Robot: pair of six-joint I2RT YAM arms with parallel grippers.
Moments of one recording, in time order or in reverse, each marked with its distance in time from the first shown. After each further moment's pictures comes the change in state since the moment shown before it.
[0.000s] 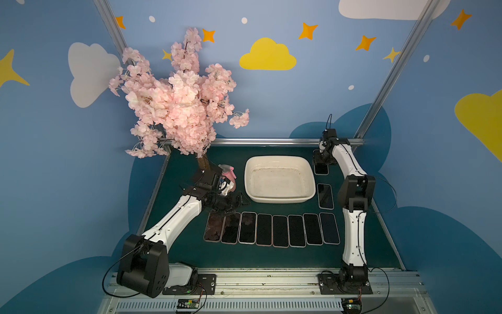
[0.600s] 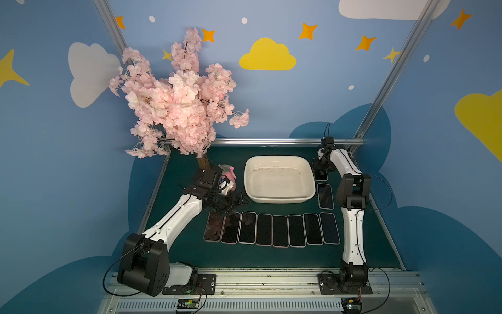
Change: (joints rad) left arm 0.000 0.004 0.004 0.004 -0.001 -0.042; right arm -0.030 0.077 -0.069 0.050 -0.014 -0.002
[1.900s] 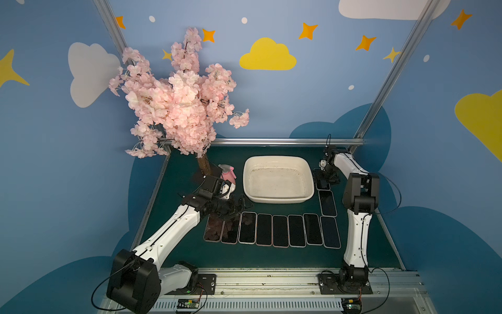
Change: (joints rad) left arm -0.085 -0.137 -0.080 0.070 -0.070 -0.093; right arm -0.006 -0.186 -0.317 -0.100 -0.078 0.011
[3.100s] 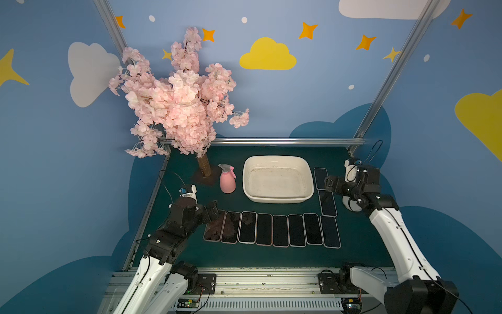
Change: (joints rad) left arm 0.047 -0.684 -0.222 -0.091 -0.811 0.209; right arm 0.002 -1.329 -1.139 0.675 -0.070 0.153
